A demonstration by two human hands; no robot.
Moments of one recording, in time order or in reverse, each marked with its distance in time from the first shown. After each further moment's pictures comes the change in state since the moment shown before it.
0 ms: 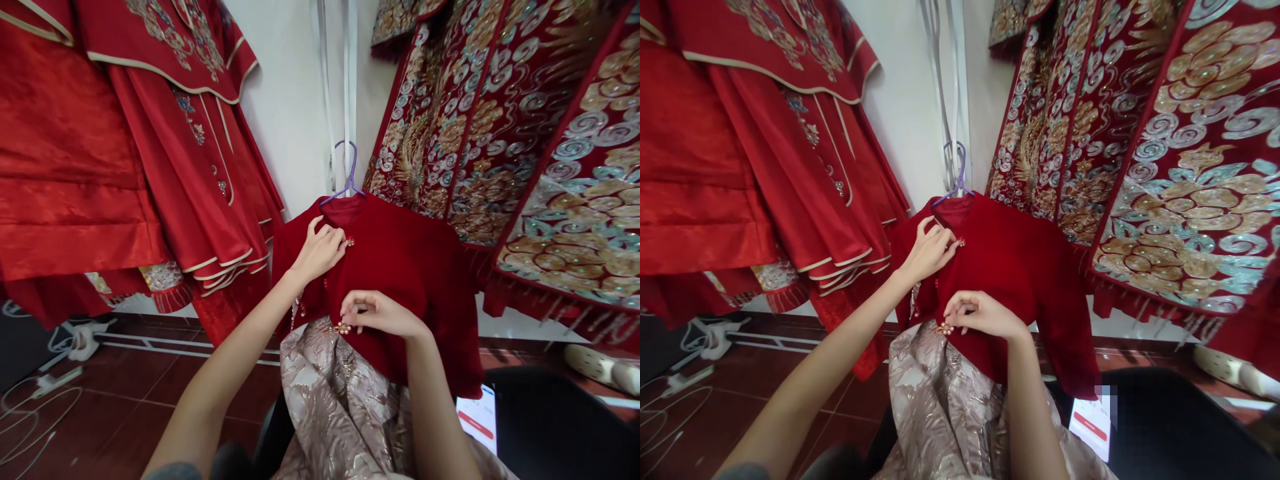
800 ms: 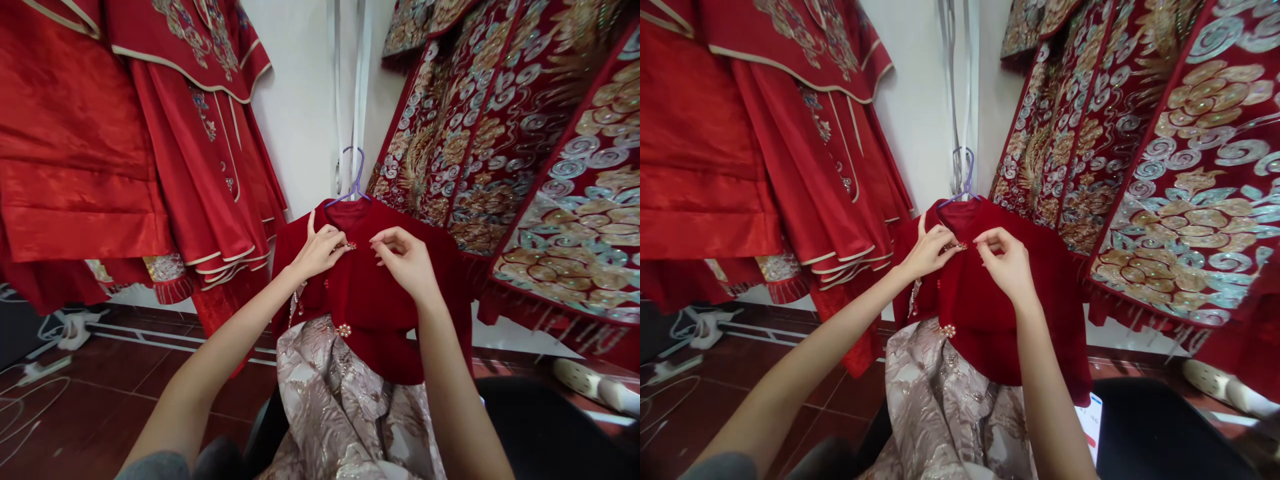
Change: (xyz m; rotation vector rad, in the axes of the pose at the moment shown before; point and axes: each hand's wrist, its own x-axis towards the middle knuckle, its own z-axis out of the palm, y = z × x) left_hand -0.004 -0.001 -0.010 -0.232 -0.030 -0.086; right_hand 0.016 -0.067 -0.031 -0.345 0.793 -0.327
